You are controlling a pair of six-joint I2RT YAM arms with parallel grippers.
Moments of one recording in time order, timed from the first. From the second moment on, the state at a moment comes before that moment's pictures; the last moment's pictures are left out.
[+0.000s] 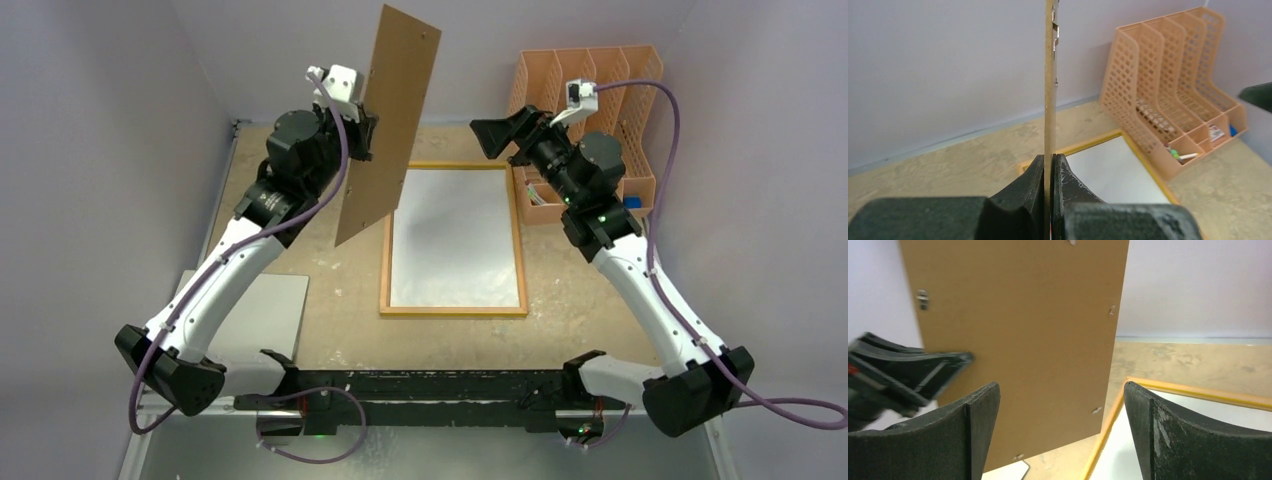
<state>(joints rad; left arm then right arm) -0.56 1.27 1.41 -0.15 -0.19 -0.02 0.40 1.16 1.21 0.08 -0.15 0.59</state>
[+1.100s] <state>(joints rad) -0.39 1.38 1.53 0.32 0.71 -0.86 -0.02 1.21 0.64 1.26 -0.80 1.34</state>
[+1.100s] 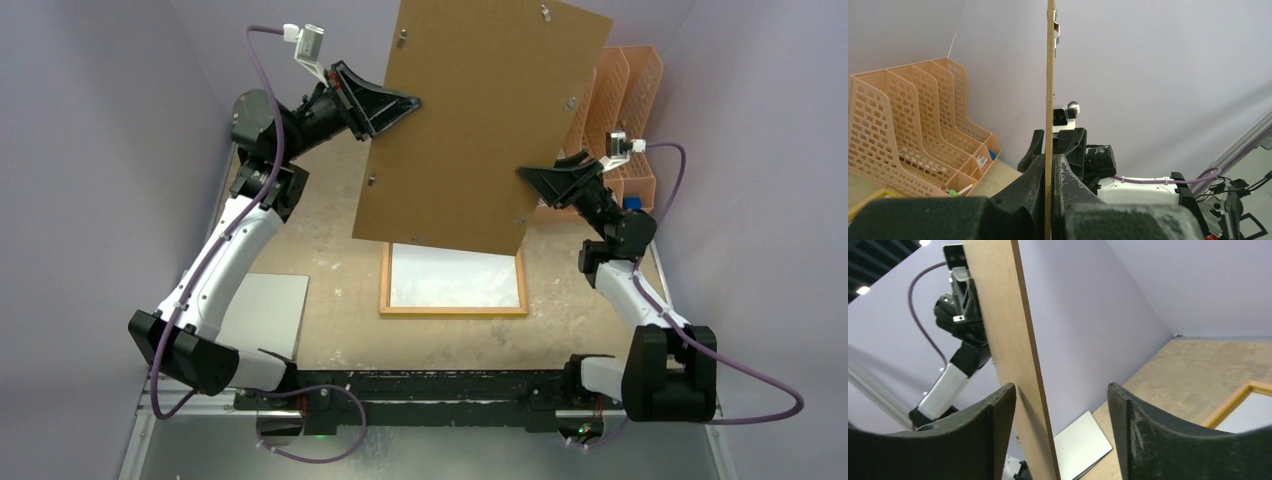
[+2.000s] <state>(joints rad) -0.36 1.26 1.33 0.07 0.54 -0.67 -0.01 1.11 0.60 1.14 -0.92 1.37</state>
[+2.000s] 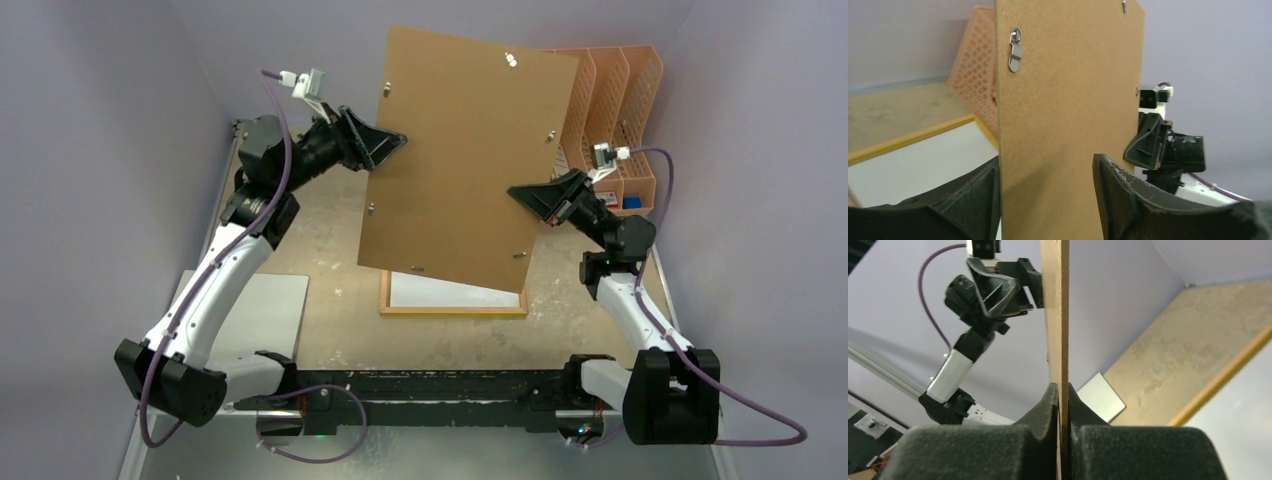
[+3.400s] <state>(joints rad) -0.35 1.44 0.72 0.11 0.13 -0.59 0.07 1.57 0.89 0.12 -0.81 0.83</state>
